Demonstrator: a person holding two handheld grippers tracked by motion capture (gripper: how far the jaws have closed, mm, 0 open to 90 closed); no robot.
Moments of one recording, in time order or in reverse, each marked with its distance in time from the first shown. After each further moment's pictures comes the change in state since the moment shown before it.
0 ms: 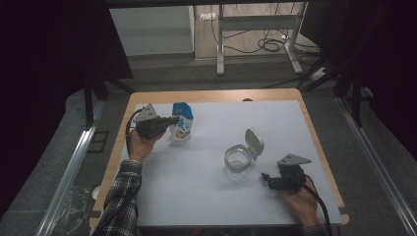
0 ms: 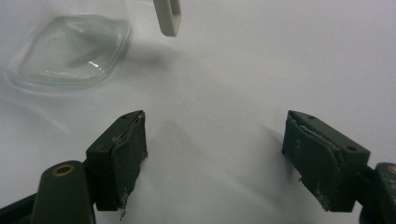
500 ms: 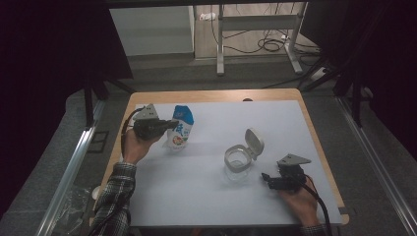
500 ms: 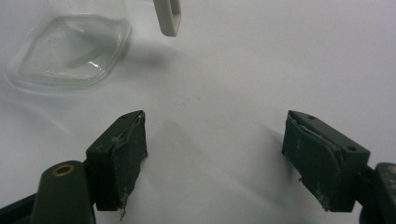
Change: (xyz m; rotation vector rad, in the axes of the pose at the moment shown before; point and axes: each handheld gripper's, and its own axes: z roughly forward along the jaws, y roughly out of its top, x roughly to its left) left arm -0.015 0.021 -0.017 0.126 -0.037 0.003; right arm 0.000 0.000 0.000 0.000 0.000 0.000
